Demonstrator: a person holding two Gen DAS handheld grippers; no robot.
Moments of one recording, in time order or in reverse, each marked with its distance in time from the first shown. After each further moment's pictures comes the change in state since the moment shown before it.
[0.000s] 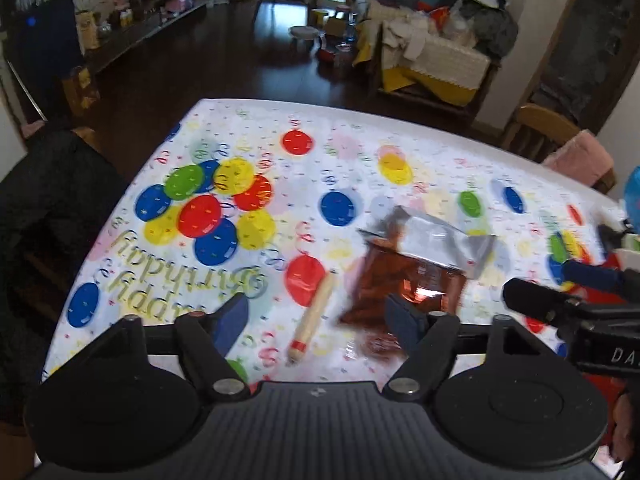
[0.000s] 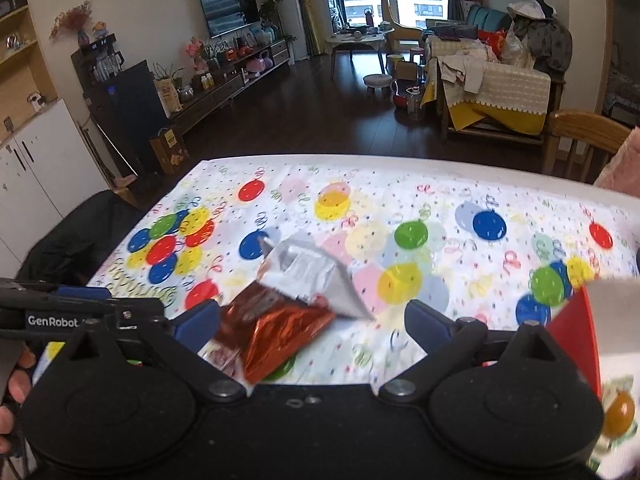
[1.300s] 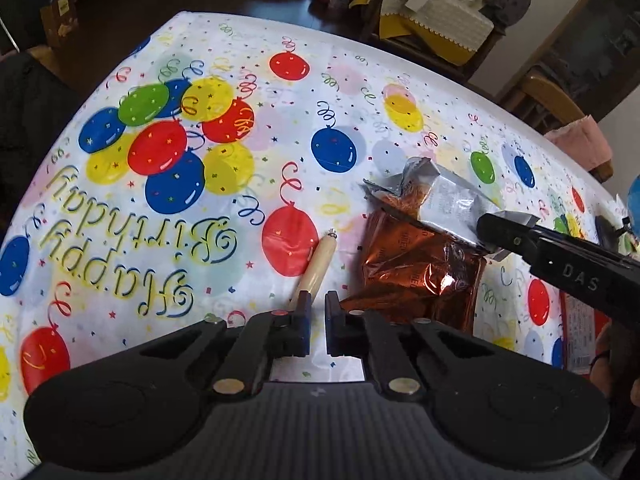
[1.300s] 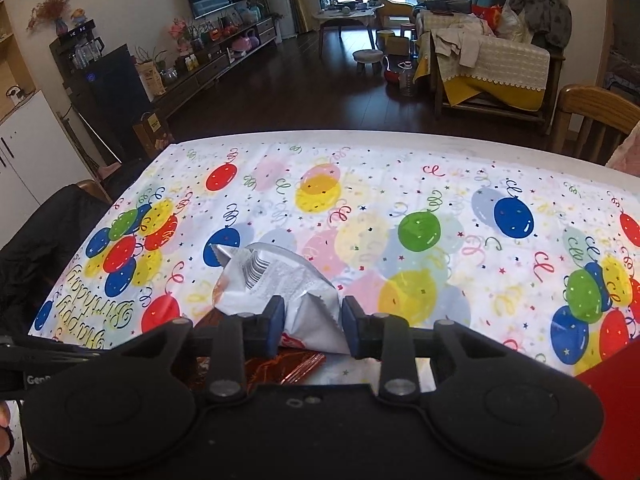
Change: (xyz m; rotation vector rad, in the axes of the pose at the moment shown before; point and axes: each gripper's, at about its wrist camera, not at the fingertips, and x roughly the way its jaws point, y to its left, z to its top) left arm 0.060 0.011 0.001 -0.066 0.185 -0.116; right arm 0.064 -0.011 0.012 0.041 0.070 -0.018
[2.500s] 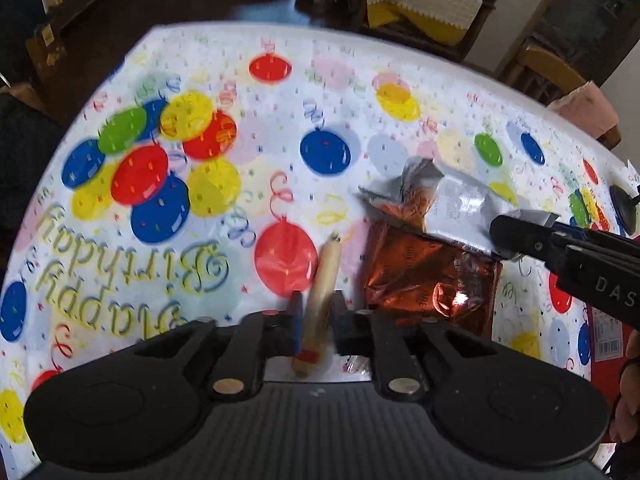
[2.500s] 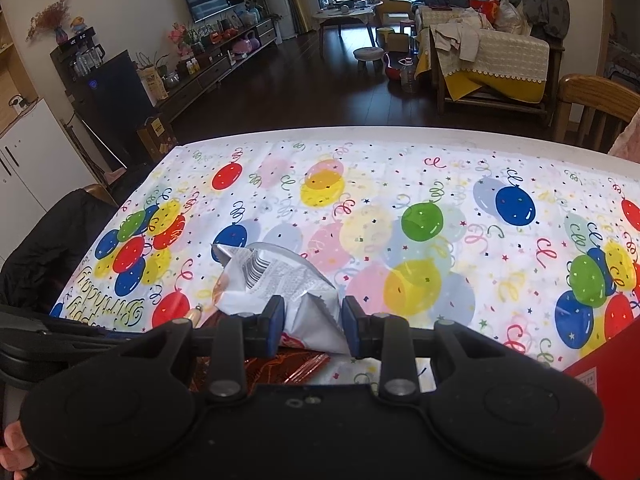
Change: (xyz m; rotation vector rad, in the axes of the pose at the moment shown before) left arm 0.018 -0.010 0.010 0.086 0.023 0.036; right arm -0.003 -0.001 -0.005 0.027 0.004 0.023
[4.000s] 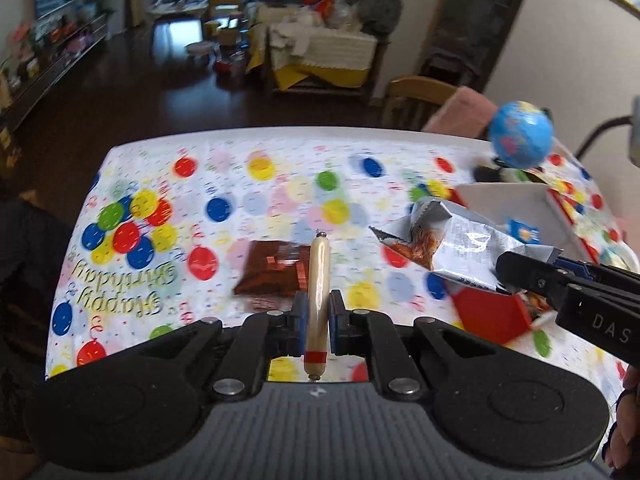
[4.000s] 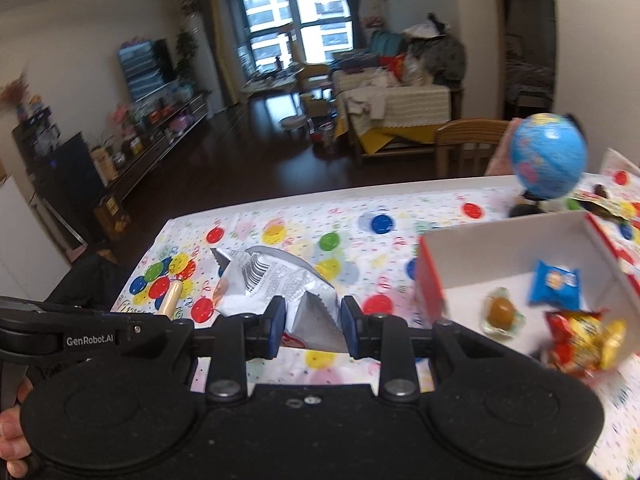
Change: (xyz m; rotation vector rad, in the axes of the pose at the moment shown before) left arm -0.187 -0.084 -0.076 0.256 -0.203 -0.123; right arm -0.230 0.033 -0.070 0.158 -0.225 -0.200
